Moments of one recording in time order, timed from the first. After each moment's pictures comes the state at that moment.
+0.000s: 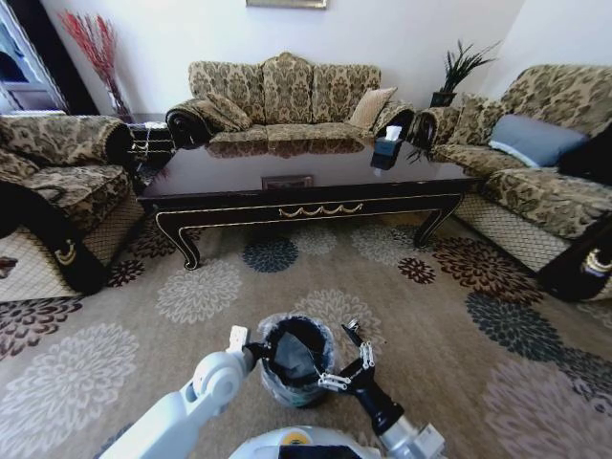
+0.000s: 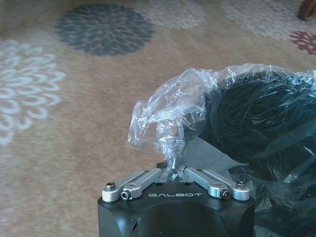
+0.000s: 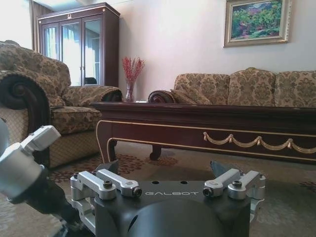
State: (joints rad) left arm 1.18 -0.90 -0.06 -2.10 -1.06 0.74 -0.61; right arm -1.94 1.24 0.42 2.31 0.10 0.23 -0.21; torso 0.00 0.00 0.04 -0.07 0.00
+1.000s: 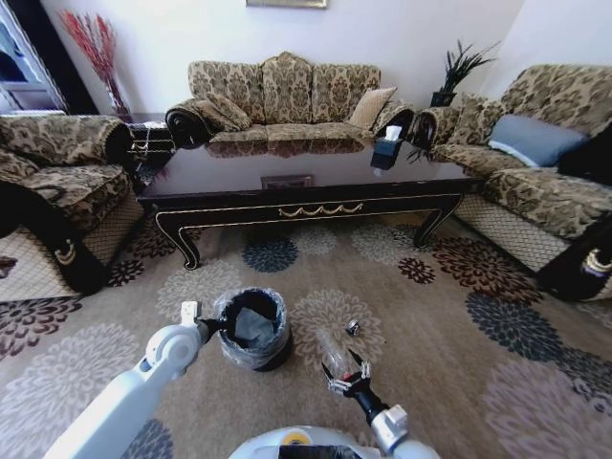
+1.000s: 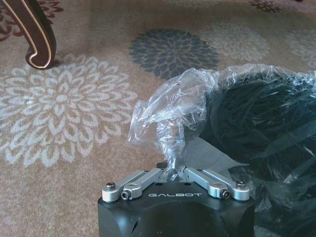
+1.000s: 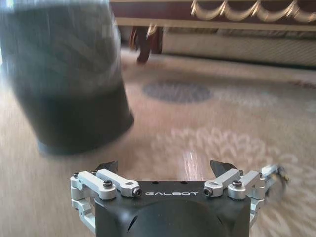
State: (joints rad) left arm 1.19 -0.84 -0.32 -2.03 -1.18 0.74 -0.57; right arm -1.67 1.13 0.31 1.71 0.13 0.23 -0.15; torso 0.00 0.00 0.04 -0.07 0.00
